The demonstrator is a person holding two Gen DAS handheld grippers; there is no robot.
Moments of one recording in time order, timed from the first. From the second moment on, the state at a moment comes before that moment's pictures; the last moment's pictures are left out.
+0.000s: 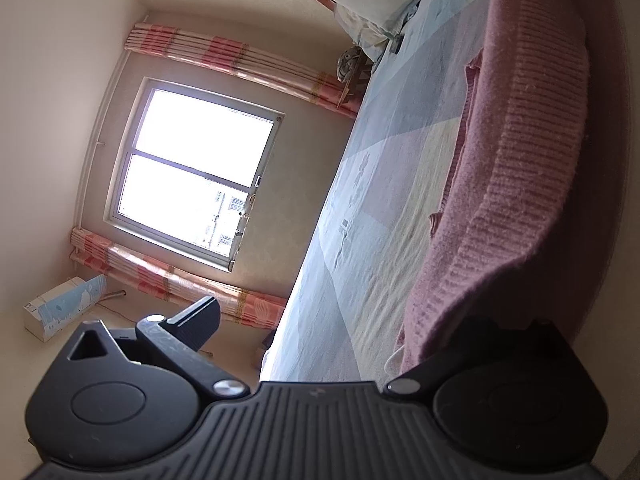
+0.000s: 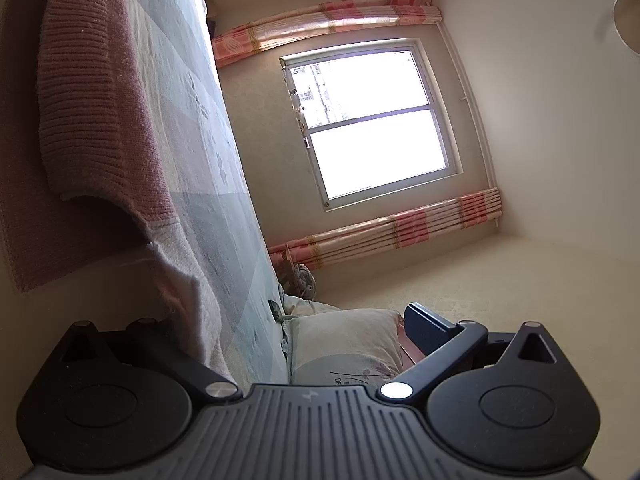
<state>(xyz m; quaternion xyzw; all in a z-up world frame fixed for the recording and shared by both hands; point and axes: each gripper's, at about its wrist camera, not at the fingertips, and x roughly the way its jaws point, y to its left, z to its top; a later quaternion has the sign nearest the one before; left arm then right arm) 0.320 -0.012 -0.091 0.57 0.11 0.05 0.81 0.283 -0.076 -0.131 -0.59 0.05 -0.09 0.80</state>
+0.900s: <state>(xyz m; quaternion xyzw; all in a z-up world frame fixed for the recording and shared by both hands) 0.374 0.036 -0.068 0.39 0.23 -0.02 0.89 0.345 -0.112 -0.114 -0.46 0.16 0.03 0.87</state>
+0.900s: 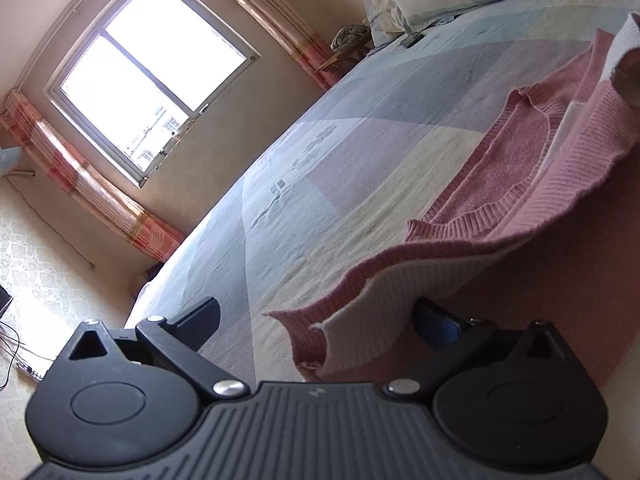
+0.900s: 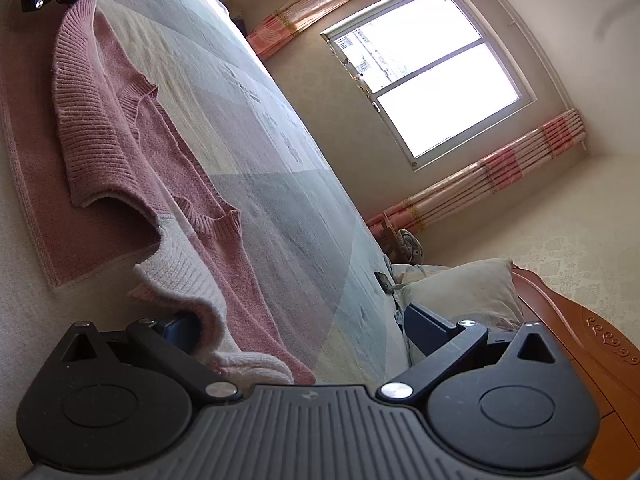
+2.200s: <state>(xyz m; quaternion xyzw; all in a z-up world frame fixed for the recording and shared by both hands) 0.313 0.041 -0.086 0.15 0.37 -0.21 0.89 0.382 -0.248 -0.076 0.12 0.36 0.32 0.87</state>
